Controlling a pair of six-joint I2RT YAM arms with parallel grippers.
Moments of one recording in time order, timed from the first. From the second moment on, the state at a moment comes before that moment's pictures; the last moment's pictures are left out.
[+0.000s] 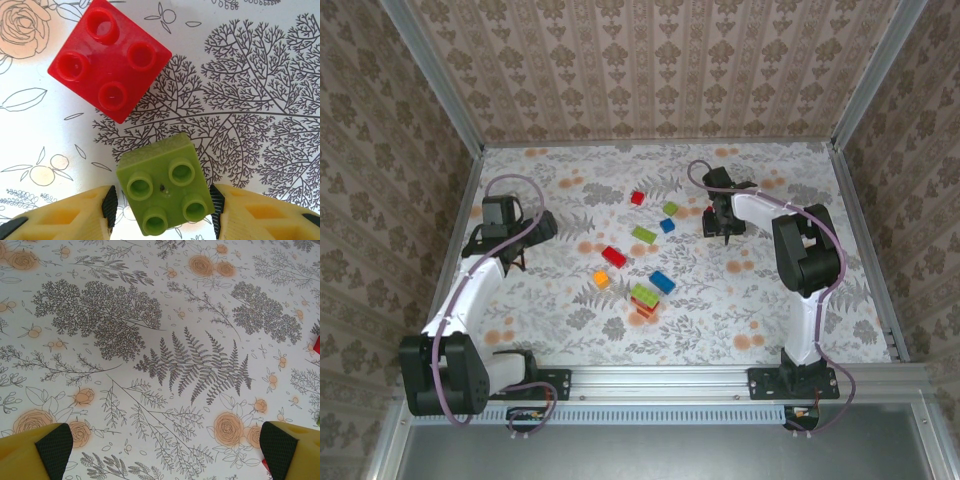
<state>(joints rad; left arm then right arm) -0.05 1.19 0.81 -0.40 0.03 -0.33 0.29 2.01 1.39 -0.67 0.15 0.26</state>
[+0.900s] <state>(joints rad) -0.05 1.20 0.81 -0.40 0.03 -0.32 0.26 2.01 1.41 -0.67 0.09 0.24</state>
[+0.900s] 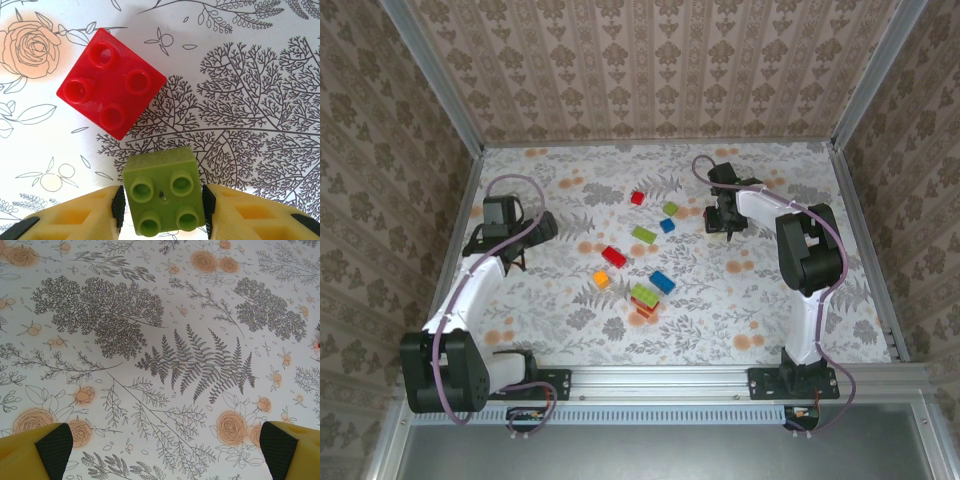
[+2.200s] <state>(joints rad) -0.65 0.82 0.30 0.21 0.49 0.01 0.49 1.34 1.01 -0.76 -0.01 0.26</state>
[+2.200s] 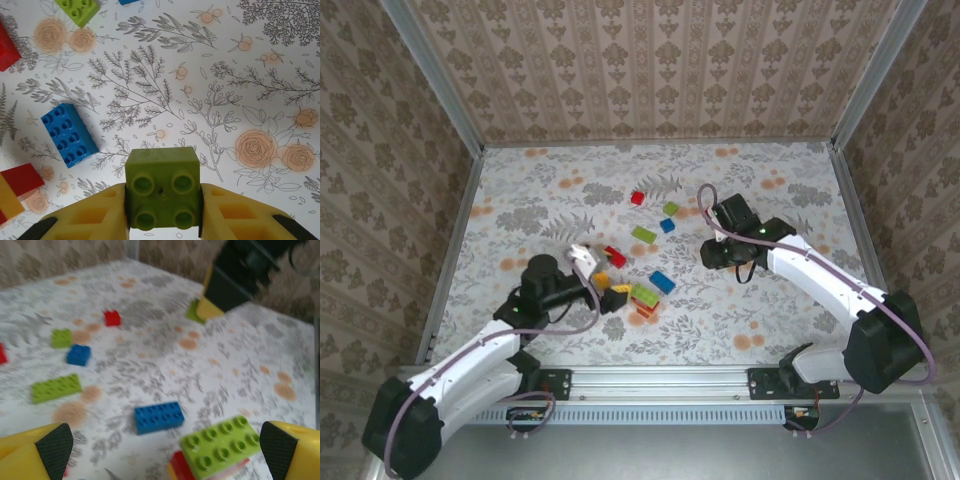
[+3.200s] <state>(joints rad) -0.87 1.03 0.23 0.47 0.30 0.13 0.54 1.36 1.04 -0.79 -0.03 0.26</state>
